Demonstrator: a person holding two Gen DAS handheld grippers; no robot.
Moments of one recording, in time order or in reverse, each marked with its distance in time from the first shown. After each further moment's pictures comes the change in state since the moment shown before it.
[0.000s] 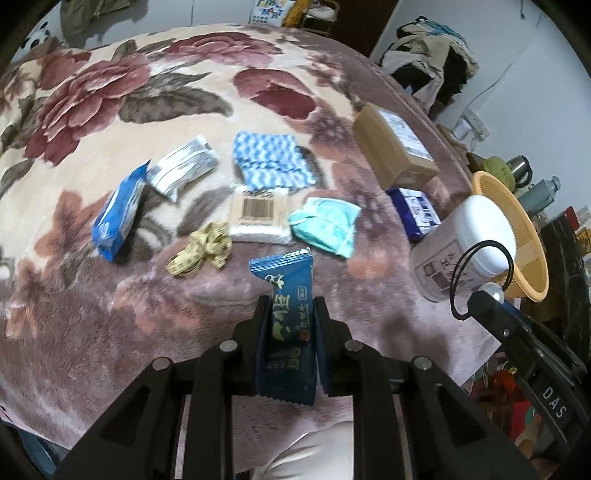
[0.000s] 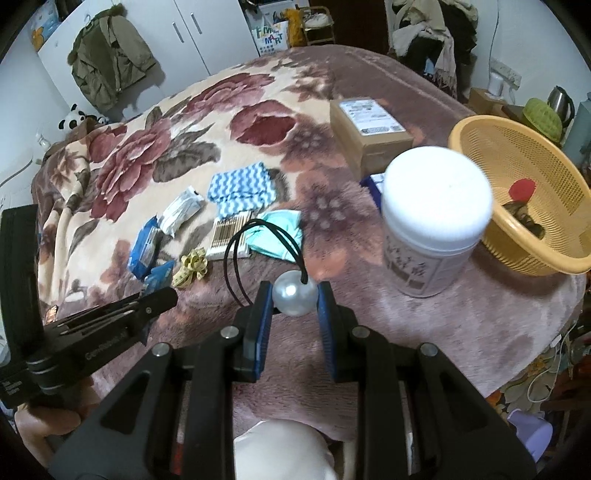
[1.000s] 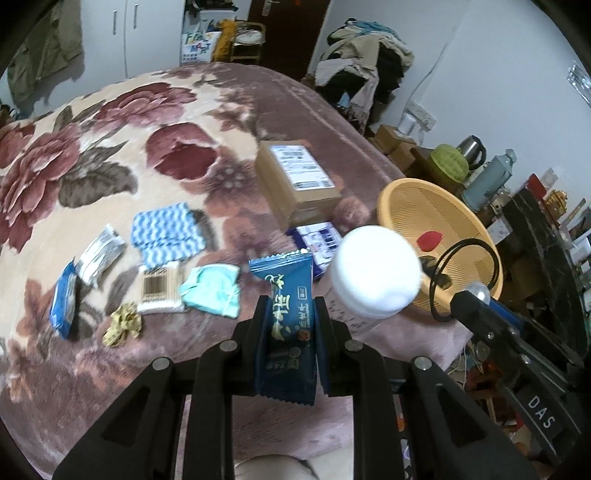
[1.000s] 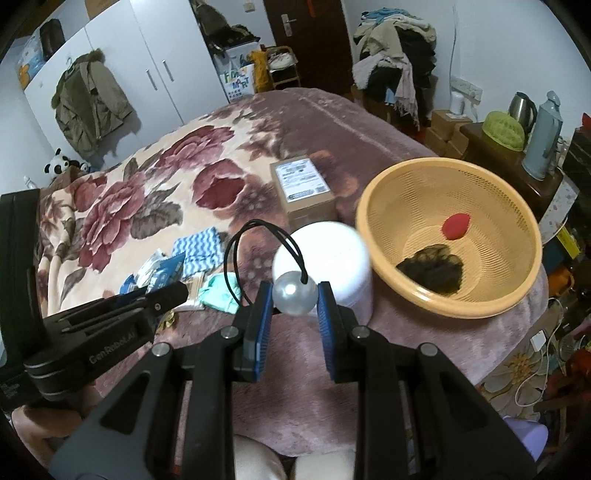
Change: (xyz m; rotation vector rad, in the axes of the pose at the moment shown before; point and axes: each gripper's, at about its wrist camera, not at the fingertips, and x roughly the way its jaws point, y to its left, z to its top) left arm -0.024 -0.135 0.041 0.192 -0.085 -0.094; right arm -0.063 -0.076 0.034 0.074 -0.146 -0.062
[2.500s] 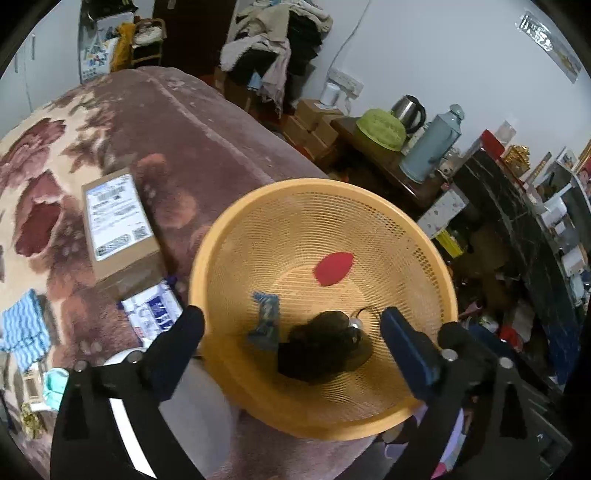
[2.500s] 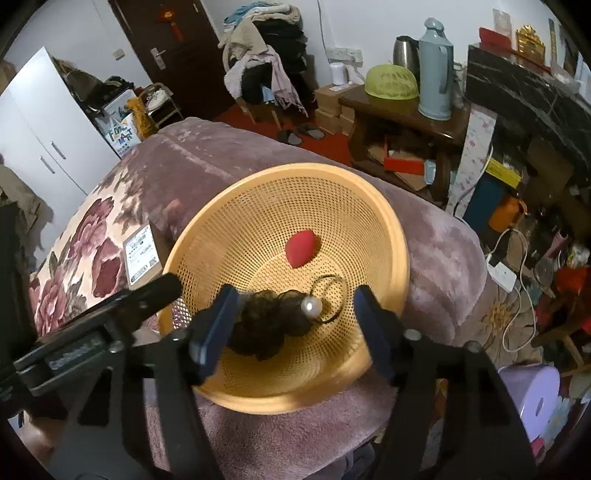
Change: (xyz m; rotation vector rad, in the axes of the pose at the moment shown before) left arm 0.130 -0.182 0.078 0.189 0.065 -0.171; right arm 0.017 -0.187 0.037 0.371 -0.013 -0.203
